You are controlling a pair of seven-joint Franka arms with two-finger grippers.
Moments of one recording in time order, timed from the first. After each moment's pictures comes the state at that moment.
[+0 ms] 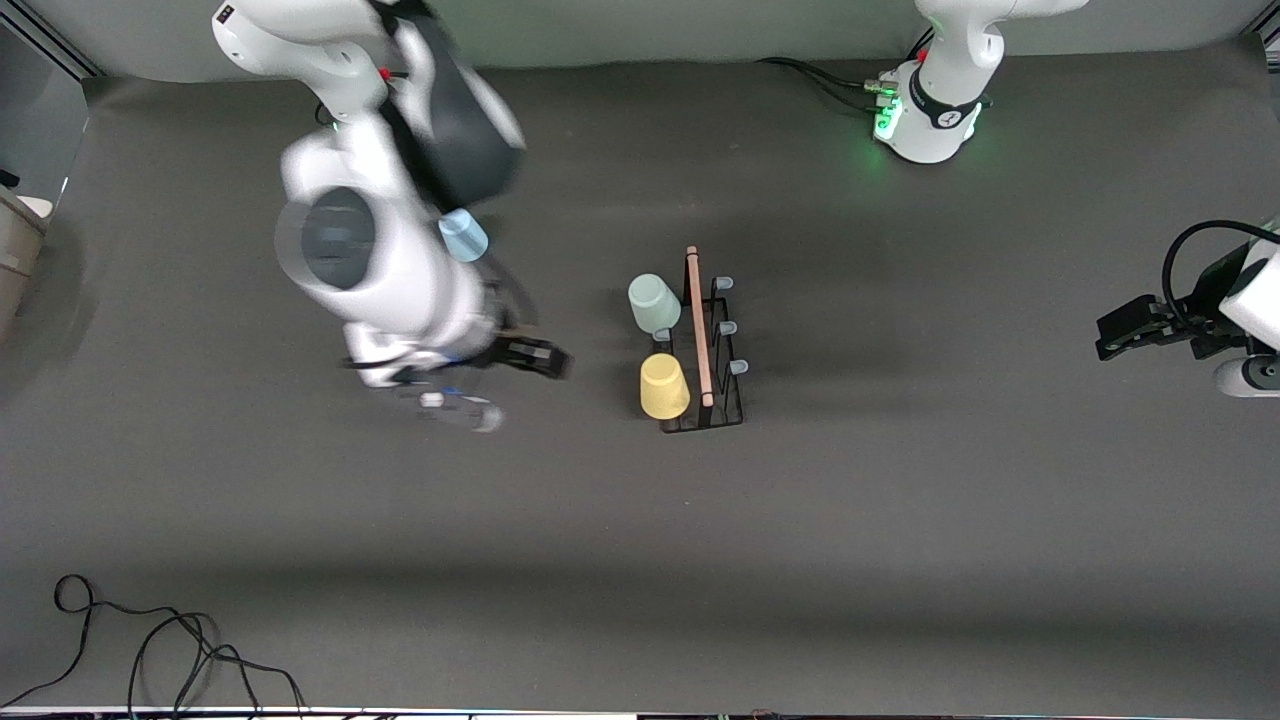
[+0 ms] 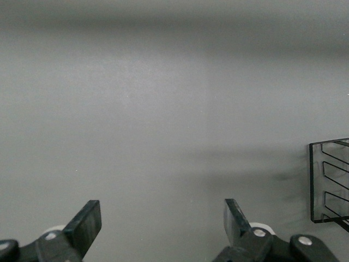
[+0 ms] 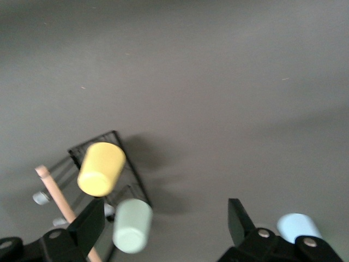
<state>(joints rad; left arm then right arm) 0.02 0.14 -0.05 -1.48 0.02 1.65 -0.03 0.80 0.50 -0.50 -1.20 0.36 1.55 0.61</state>
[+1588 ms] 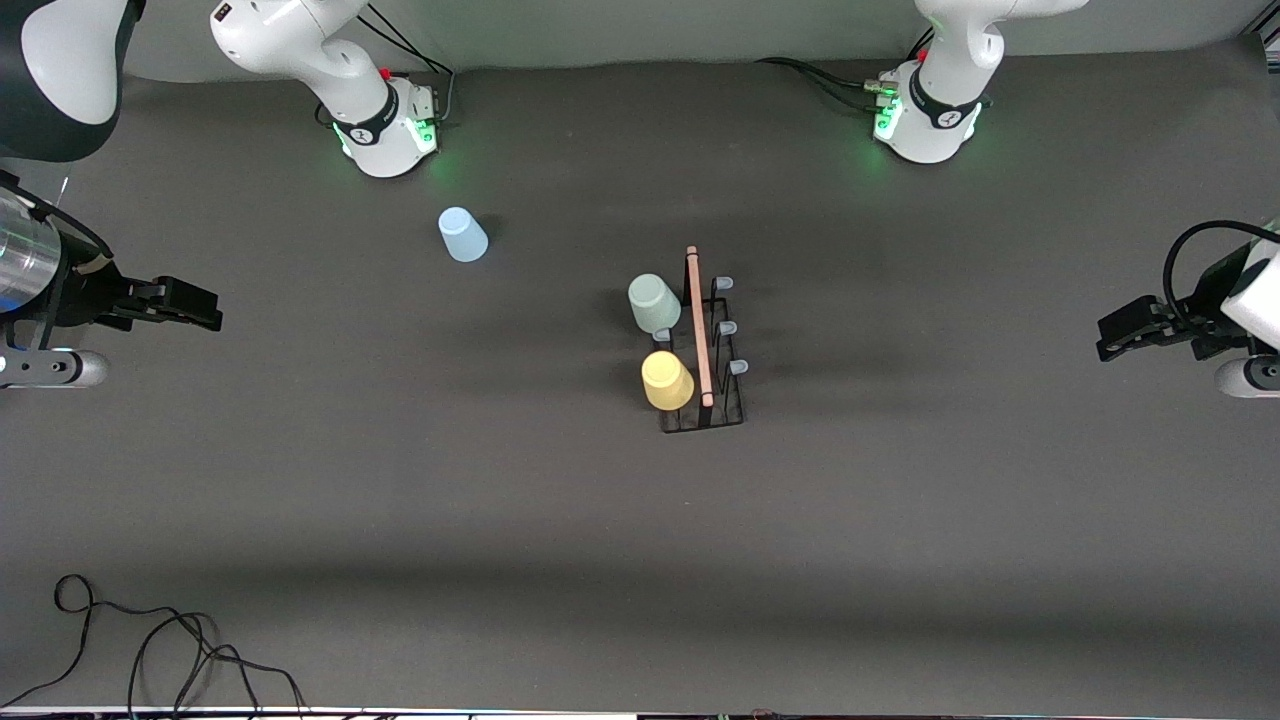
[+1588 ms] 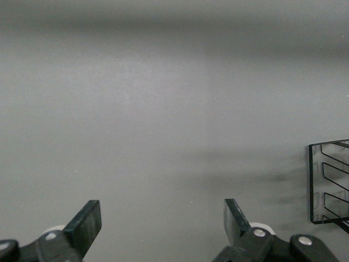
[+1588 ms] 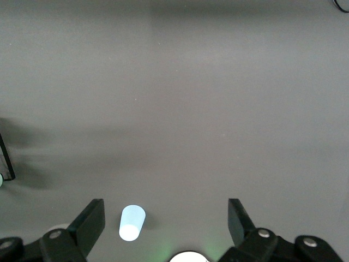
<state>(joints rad) 0.02 0.14 -0.05 -1.48 0.01 1.65 -0.03 0.78 0.34 -0.90 -1.23 0.21 1.32 -0.04</state>
